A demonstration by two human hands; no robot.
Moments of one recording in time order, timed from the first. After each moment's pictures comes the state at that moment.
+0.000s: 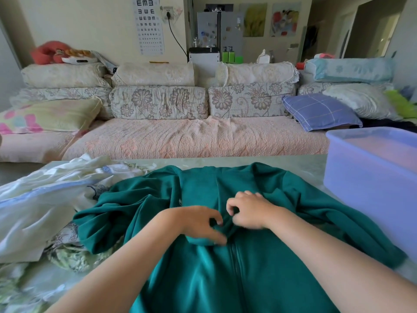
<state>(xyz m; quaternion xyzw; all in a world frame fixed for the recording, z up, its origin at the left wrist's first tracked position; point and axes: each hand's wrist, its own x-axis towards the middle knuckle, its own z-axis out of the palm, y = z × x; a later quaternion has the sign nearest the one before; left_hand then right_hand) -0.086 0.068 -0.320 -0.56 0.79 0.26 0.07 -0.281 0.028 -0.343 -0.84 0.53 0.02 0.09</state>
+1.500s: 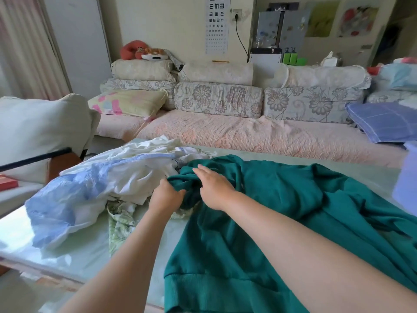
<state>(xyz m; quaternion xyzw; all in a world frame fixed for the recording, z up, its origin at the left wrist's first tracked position) 0.110 0.169 -0.341 -0.83 0.41 0.18 -0.34 -0.038 0.117 -0.311 -0.90 0.40 -0.11 0.12</state>
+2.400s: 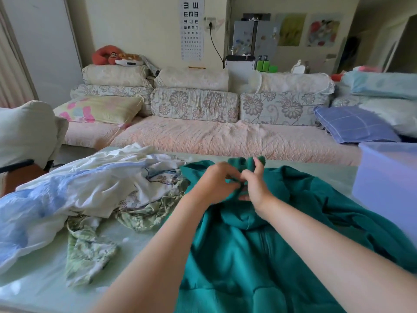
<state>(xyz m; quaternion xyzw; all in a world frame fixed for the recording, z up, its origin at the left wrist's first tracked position) -0.042 0.112 -0.288 -0.52 0.75 0.15 -0.39 -0.177 0.096 -0.298 -0.53 0.48 -0.48 0.51</state>
